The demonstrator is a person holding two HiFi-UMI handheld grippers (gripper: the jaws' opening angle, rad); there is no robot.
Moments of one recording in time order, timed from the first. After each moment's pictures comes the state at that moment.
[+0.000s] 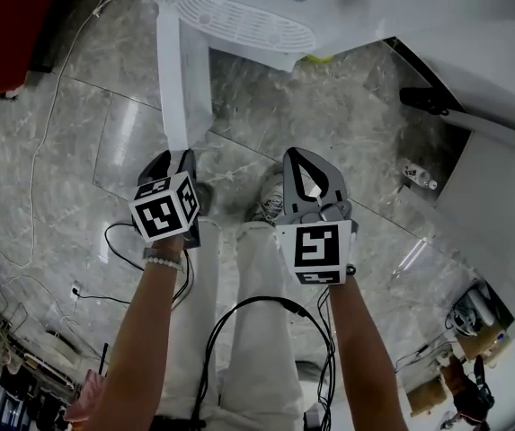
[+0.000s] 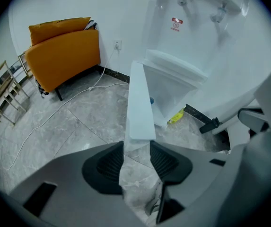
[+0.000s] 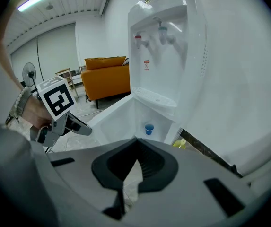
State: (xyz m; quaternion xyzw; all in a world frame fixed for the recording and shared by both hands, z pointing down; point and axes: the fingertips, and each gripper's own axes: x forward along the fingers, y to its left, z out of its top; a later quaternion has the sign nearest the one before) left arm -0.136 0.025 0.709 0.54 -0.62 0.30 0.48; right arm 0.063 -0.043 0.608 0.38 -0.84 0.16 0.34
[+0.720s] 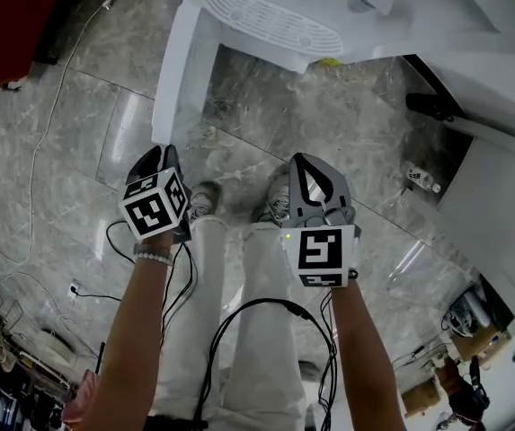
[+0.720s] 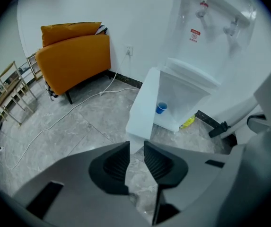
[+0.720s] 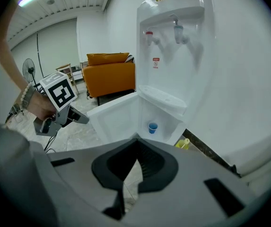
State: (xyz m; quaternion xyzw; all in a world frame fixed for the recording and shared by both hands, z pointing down) left arm -0.202 0.033 0.709 0.52 -0.65 0.29 0.46; right arm 0.037 -0.029 0.613 0.38 -0.84 0.15 0.36
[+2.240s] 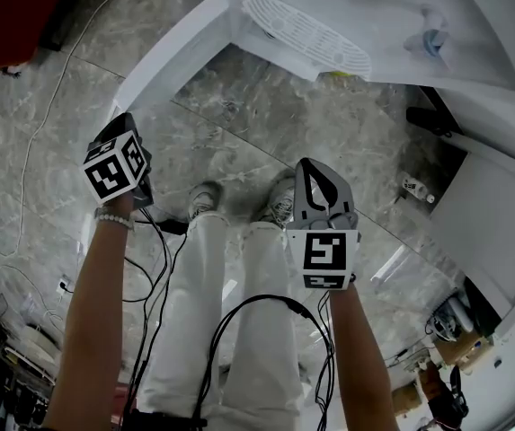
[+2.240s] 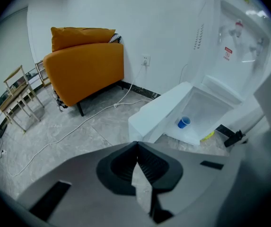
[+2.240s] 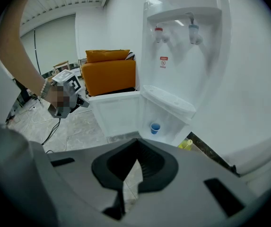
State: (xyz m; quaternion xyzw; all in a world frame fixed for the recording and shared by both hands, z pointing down) left arm -0.337 -0.008 0.711 0.51 -0.70 0.27 0.41; right arm 0.006 -0.029 0.612 0.38 -0.83 0.16 0.38
